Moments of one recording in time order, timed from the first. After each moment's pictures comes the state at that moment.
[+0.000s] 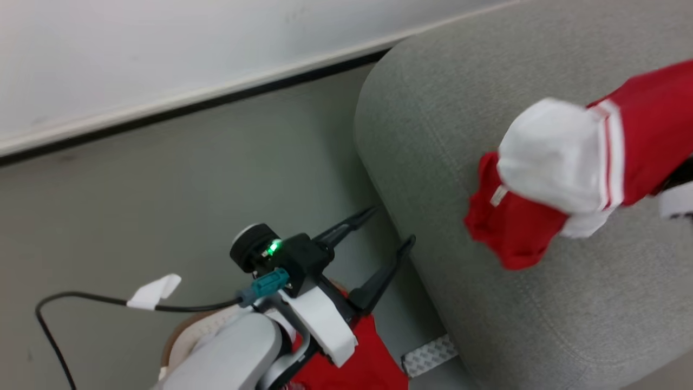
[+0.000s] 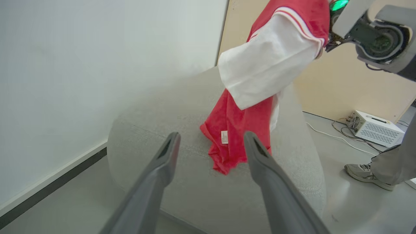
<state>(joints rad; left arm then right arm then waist) -0.58 0.30 -0.80 0.12 -0.44 -0.08 -0.14 -0.60 -0.25 -0.05 0.25 0.30 0.13 -0.13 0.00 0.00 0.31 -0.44</state>
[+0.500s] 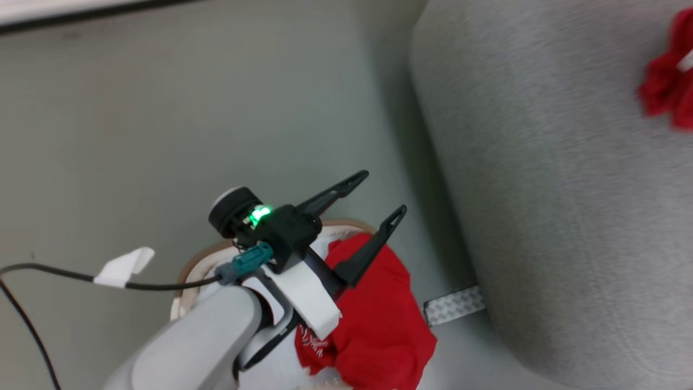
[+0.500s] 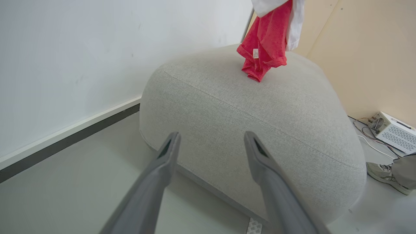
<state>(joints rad) -0.66 0.37 -0.79 0.04 -0.42 -0.09 -0.09 -1.02 -0.48 -0.21 0.46 0.34 0.13 -0.11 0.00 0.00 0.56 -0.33</state>
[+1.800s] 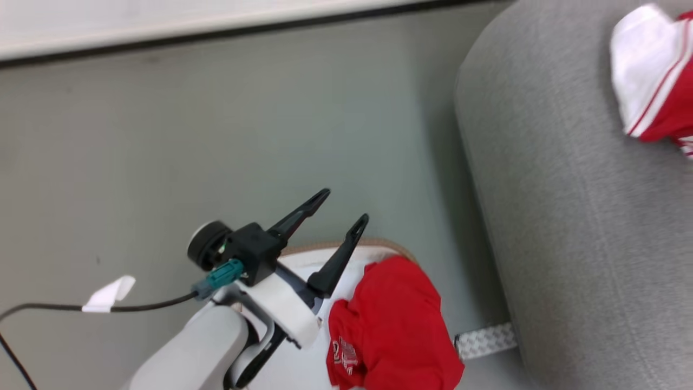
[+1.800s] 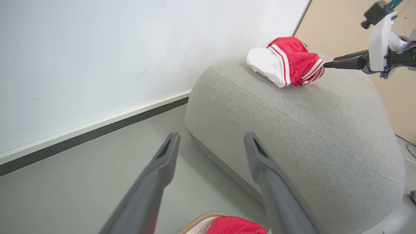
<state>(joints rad) -0.59 0.37 -0.76 0.15 -0.49 -0.03 -0.20 -0.86 -0.54 0.15 0.86 0.36 0.13 0.22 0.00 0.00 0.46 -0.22</state>
